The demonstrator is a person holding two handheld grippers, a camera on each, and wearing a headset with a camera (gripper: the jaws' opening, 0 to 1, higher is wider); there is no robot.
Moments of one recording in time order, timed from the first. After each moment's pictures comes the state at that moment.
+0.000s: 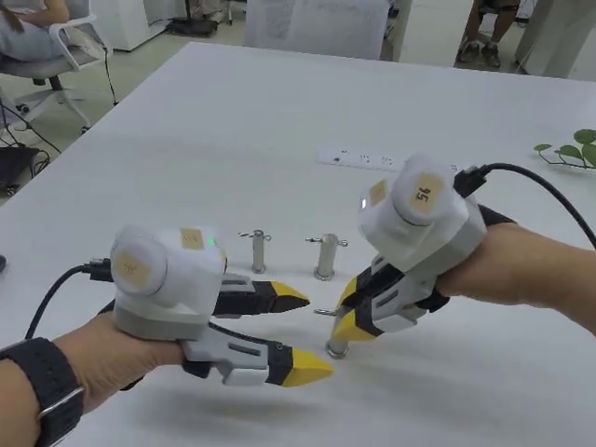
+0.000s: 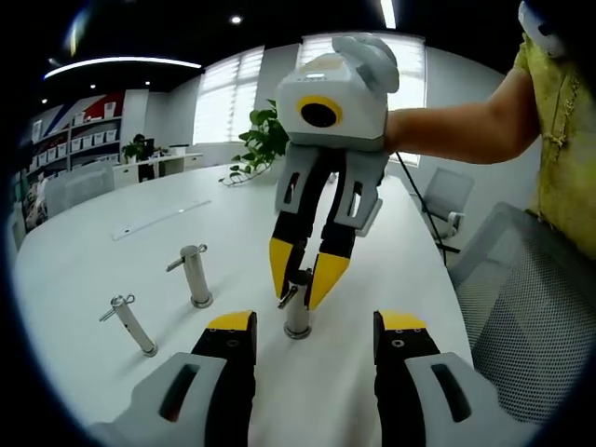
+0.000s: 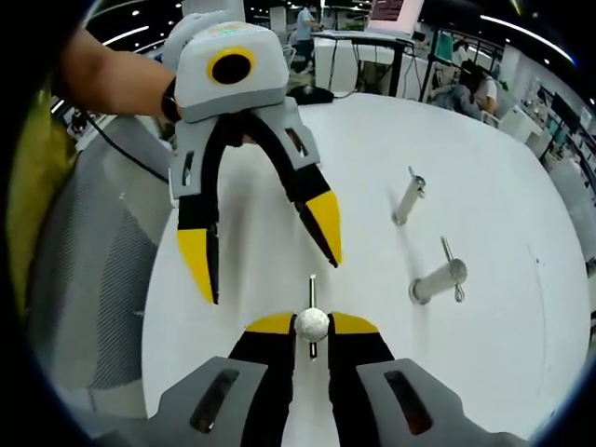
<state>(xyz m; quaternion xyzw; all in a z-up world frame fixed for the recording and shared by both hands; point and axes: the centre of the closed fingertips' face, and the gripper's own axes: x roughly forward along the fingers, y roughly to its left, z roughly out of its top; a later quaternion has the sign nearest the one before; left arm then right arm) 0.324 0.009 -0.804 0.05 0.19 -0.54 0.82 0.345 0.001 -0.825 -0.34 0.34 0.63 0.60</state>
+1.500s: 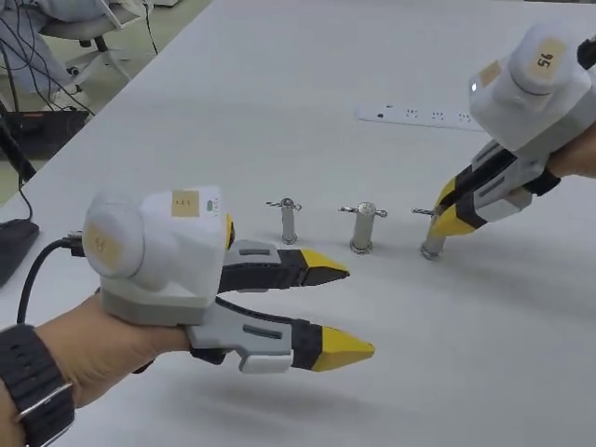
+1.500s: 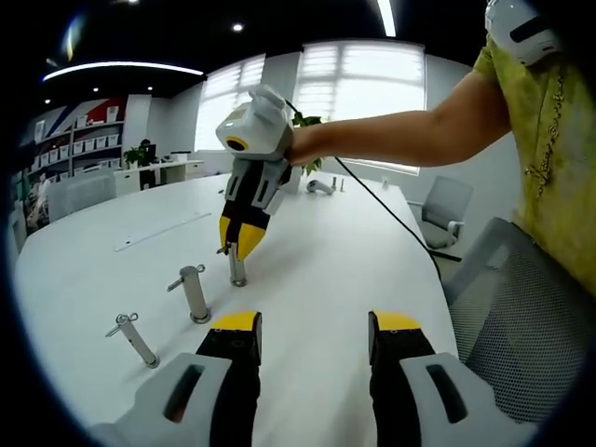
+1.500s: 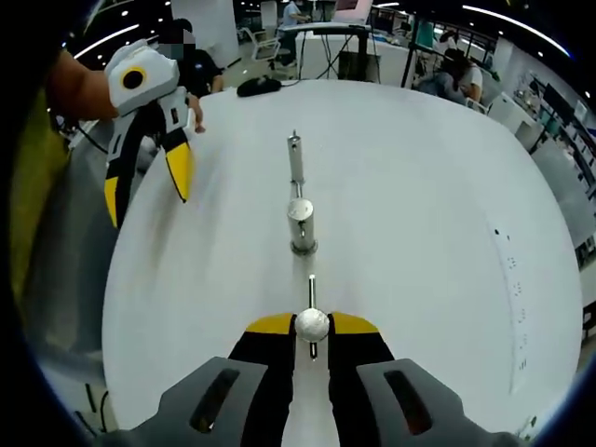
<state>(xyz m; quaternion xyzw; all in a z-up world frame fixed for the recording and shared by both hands) 0.325 -0.001 -0.785 0.04 0.18 -0.54 0.82 0.454 -0.050 -0.824 -0.36 0.36 0.62 0.61</state>
